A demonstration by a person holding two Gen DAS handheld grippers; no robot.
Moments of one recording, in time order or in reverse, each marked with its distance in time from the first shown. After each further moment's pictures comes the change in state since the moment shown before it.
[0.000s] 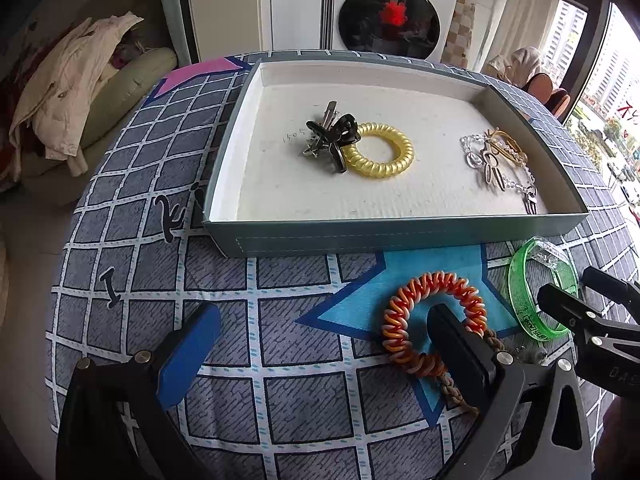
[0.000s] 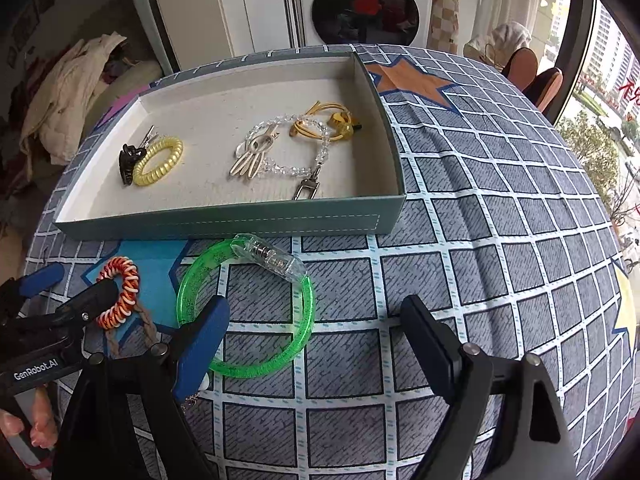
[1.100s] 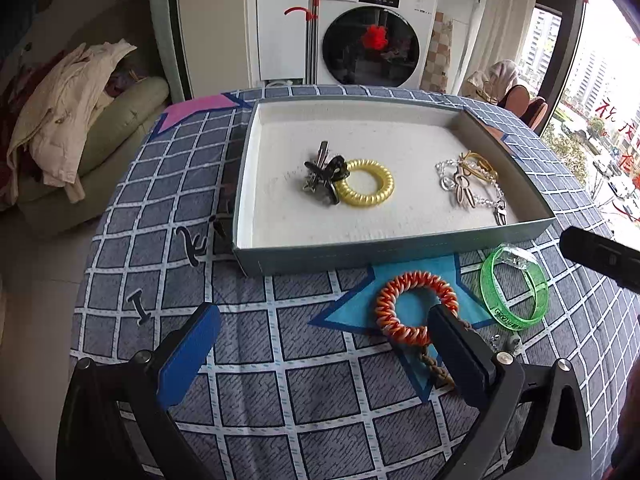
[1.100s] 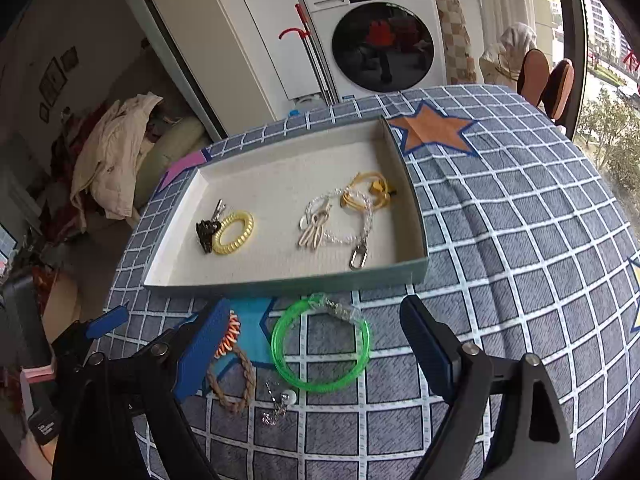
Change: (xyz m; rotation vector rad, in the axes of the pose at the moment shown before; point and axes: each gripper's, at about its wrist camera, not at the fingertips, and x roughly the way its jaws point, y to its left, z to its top) left arm -0.034 0.006 -0.003 0.036 -0.083 -0.038; right arm -0.049 -0.013 0.012 0.140 -0.113 0.233
